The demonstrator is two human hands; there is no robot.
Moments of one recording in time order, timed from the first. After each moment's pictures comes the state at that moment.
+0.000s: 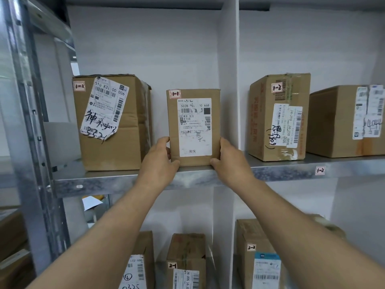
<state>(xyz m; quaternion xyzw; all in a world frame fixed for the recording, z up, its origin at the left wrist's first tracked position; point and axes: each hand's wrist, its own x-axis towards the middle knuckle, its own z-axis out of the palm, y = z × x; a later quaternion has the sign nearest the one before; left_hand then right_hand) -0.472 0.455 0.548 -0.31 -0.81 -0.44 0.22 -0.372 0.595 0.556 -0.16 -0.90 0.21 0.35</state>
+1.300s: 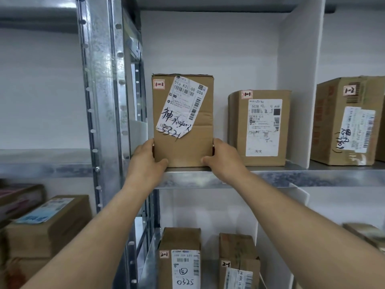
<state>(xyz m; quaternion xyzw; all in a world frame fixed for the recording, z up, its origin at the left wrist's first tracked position) -0.526 0.300 0.545 -0.23 -0.82 -0.46 0.25 -0.458 0.467 0.563 -0.11 -0.90 0.26 0.32</state>
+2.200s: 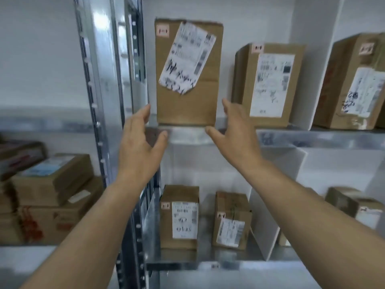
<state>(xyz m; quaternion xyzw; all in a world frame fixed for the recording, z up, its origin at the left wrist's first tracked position) -0.480 0.273 0.488 -0.29 -0.73 -0.51 0.35 -0.414 0.451 0.519 -0.04 -0.87 0.18 0.45</state>
